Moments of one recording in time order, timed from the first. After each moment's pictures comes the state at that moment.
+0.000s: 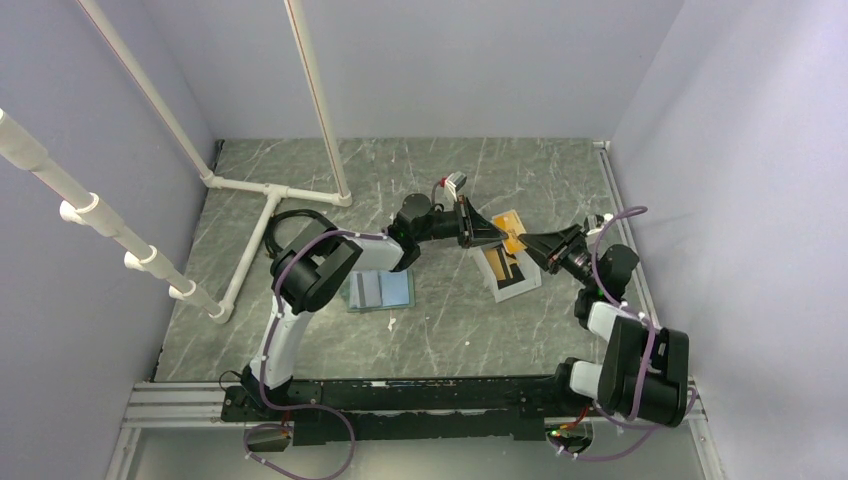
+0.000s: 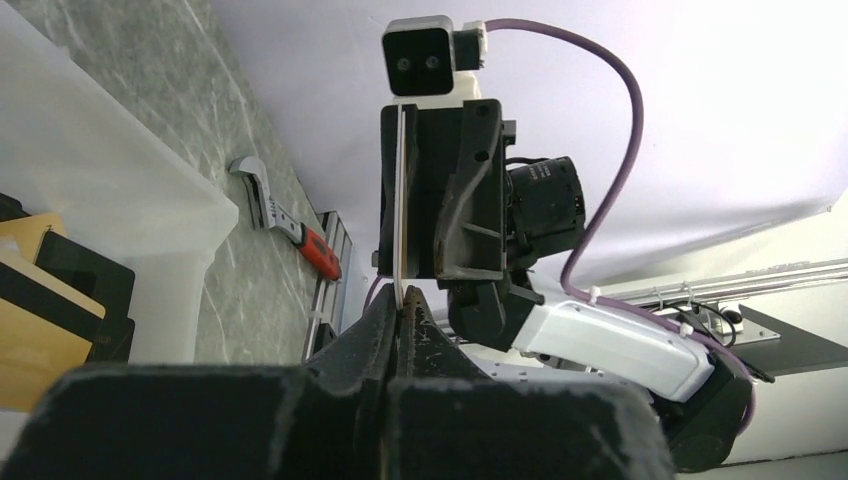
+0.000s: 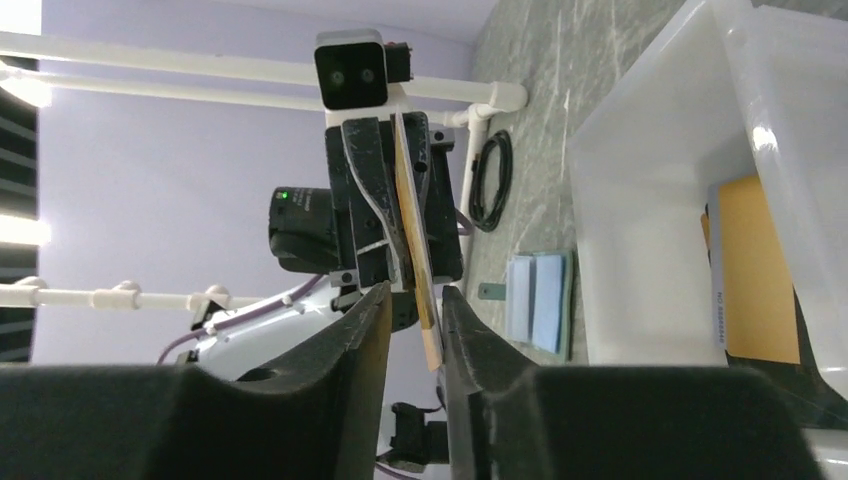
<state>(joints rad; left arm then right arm) -0.76 2.18 1.28 1.03 0.69 -1.41 -0.28 1.26 0.26 1.01 -1.00 1.40</state>
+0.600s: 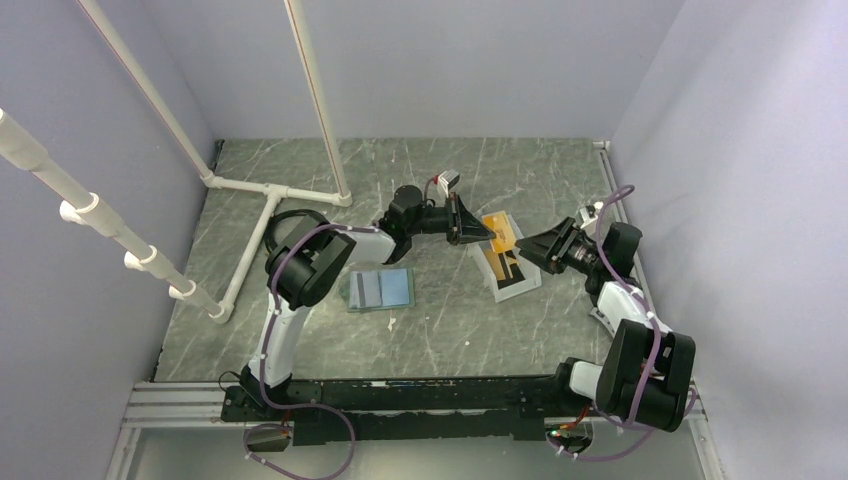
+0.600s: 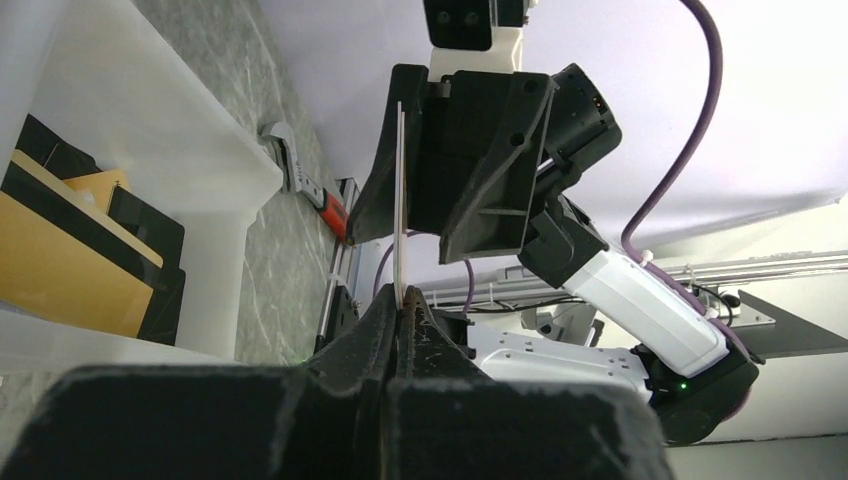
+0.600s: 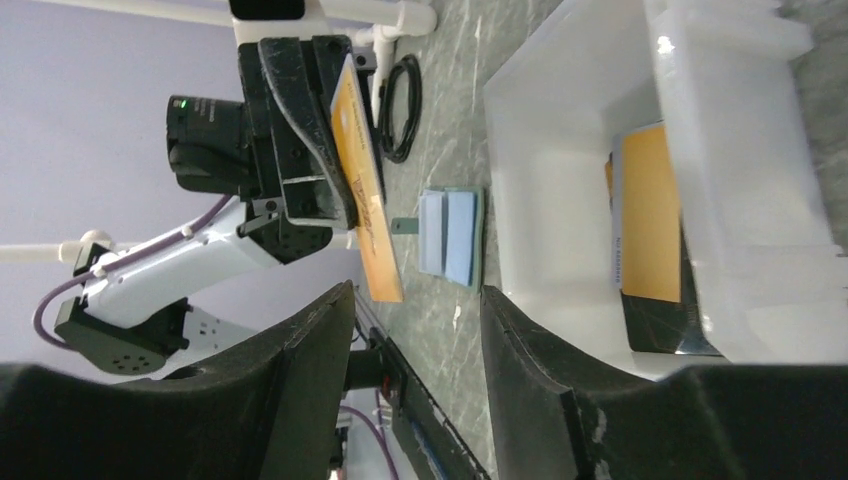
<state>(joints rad) -0.69 2.18 1.28 0.96 0.82 -1.40 -0.31 1.21 0.48 0.22 -1.09 0.80</state>
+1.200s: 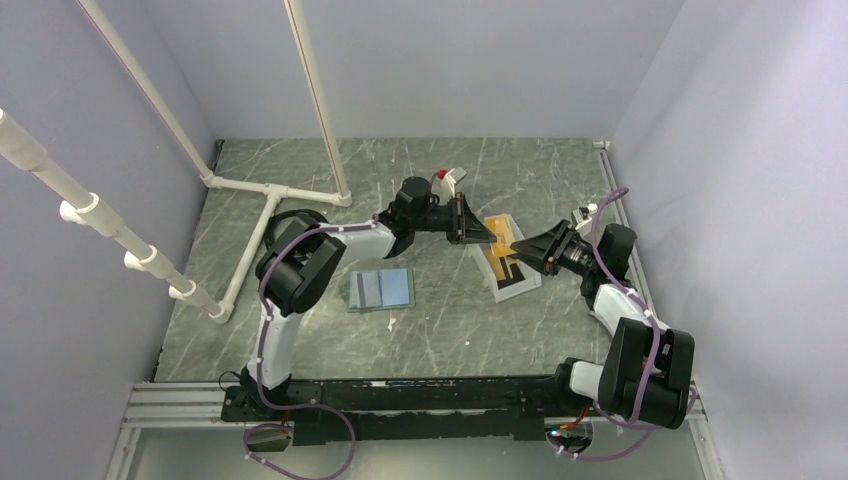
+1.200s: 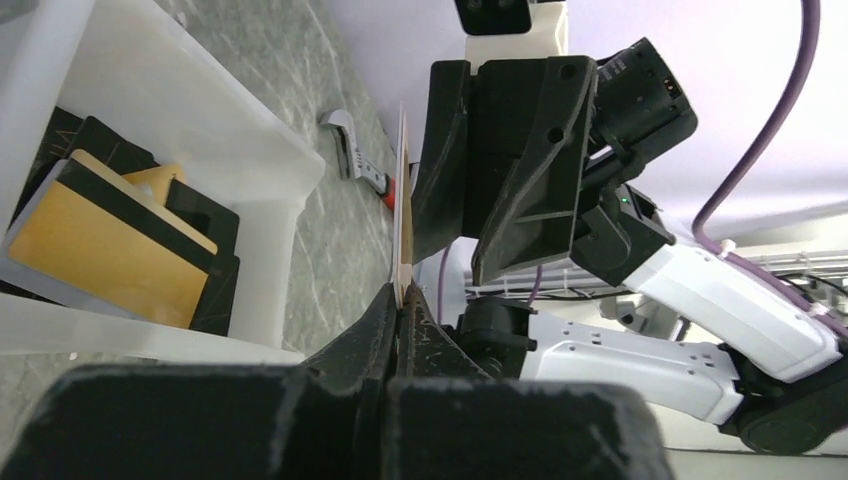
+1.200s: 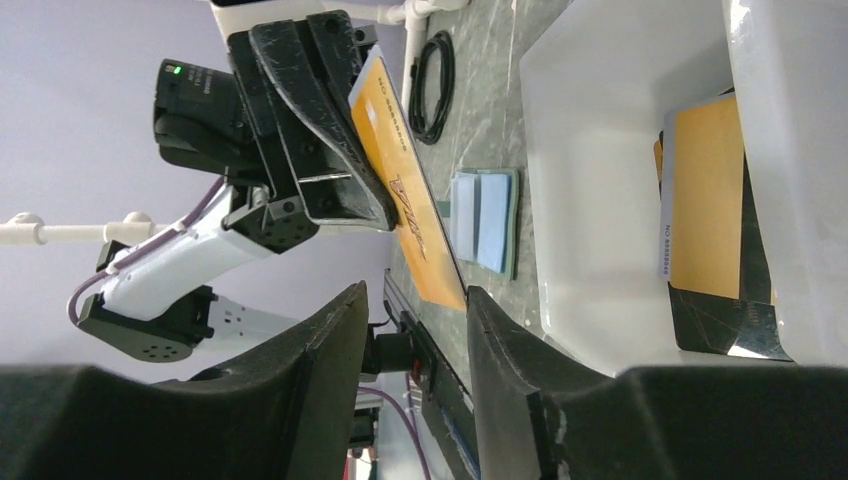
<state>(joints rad) -0.71 2.11 1.32 0.68 0.81 -1.14 -0.27 1.22 0.45 0.34 -1.14 0.93</state>
